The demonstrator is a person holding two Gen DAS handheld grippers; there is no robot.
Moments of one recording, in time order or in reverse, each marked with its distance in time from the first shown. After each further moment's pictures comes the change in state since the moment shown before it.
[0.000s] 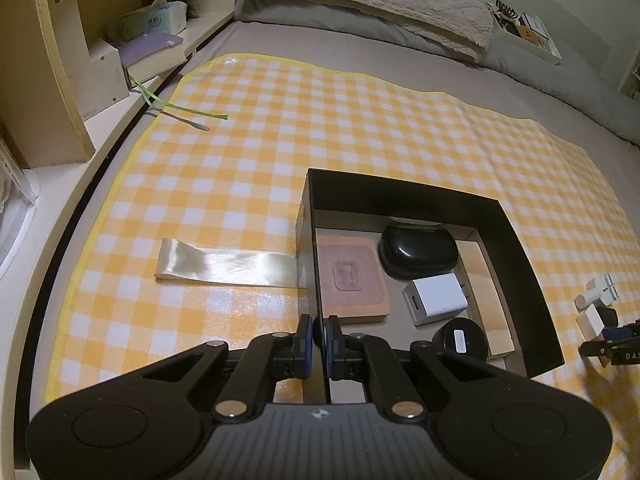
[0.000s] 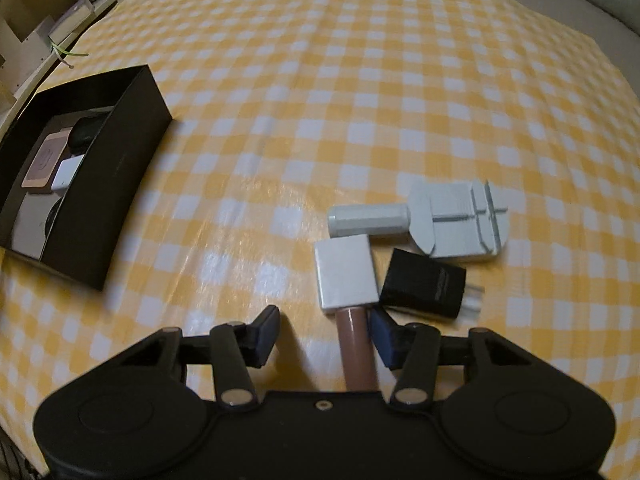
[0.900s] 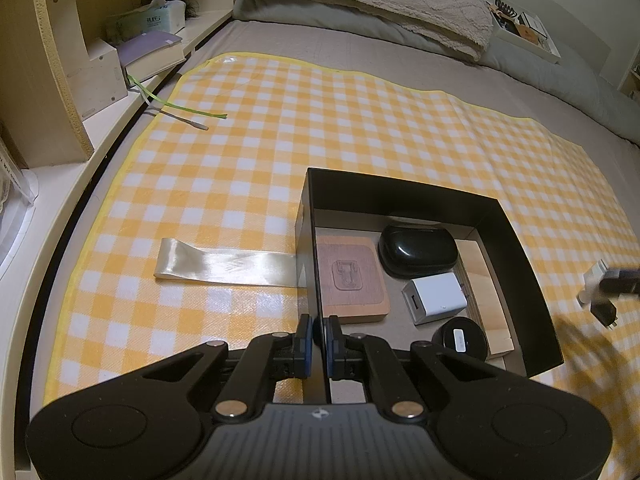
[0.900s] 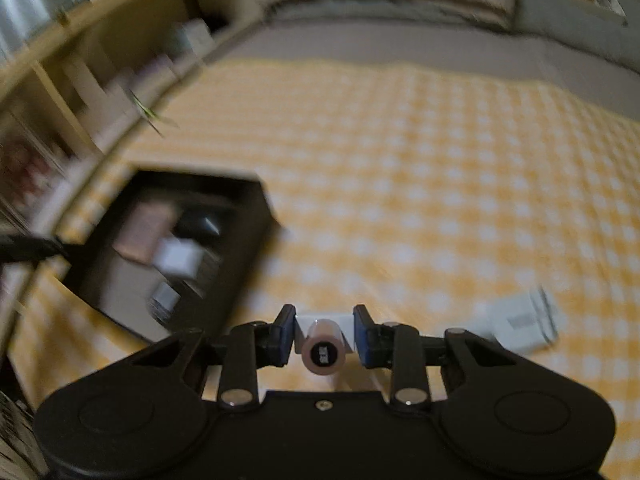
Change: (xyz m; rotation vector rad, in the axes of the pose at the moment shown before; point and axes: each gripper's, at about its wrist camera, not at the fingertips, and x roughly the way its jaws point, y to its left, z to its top) left arm 0.001 0.002 -0.001 -0.005 0.001 -0.005; right arm -0.066 0.037 0.043 -0.074 -0.236 0.220
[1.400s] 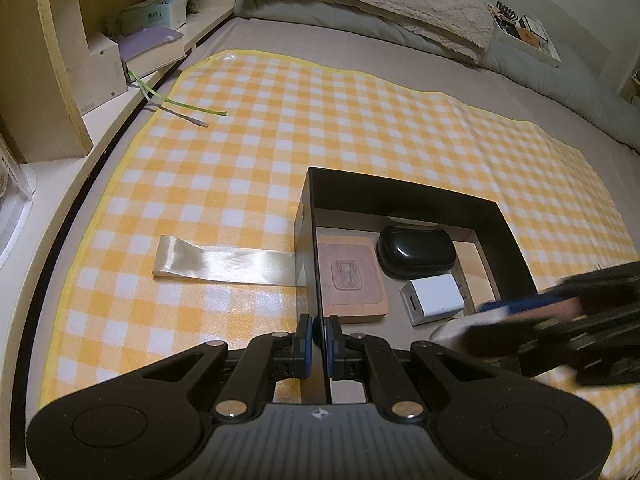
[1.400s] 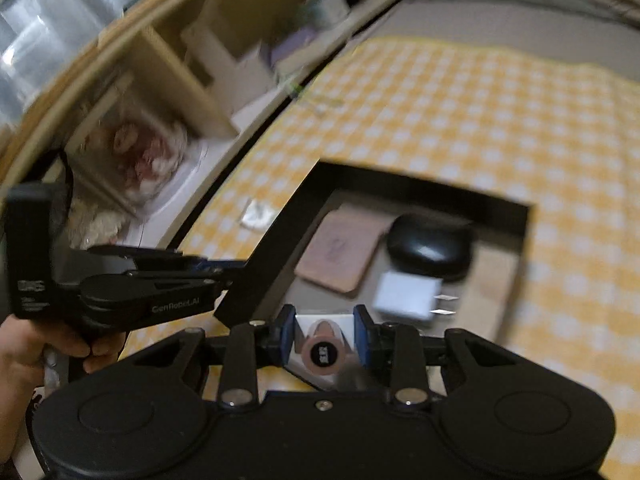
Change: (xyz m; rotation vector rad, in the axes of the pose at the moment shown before) left arm 0.002 0.000 -0.002 -0.012 0.002 -0.010; right arm 0.070 0.130 0.038 -0.062 0.124 0.330
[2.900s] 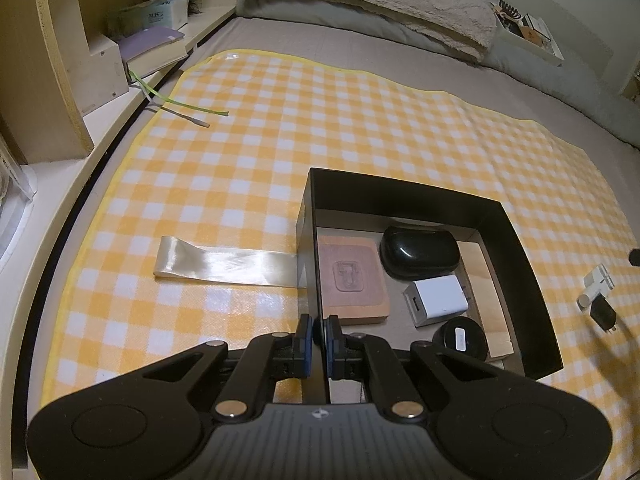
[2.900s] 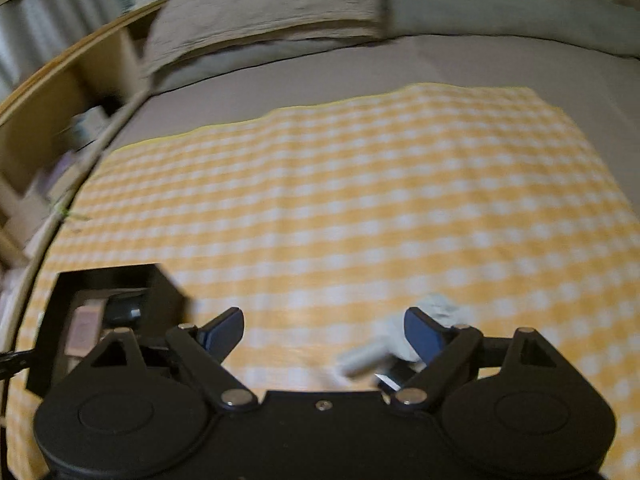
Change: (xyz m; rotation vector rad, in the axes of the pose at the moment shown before) left arm -0.001 0.001 0.005 -0.005 0.010 0.002; right arm -0.153 -0.156 -0.070 0.355 -0.256 -0.553
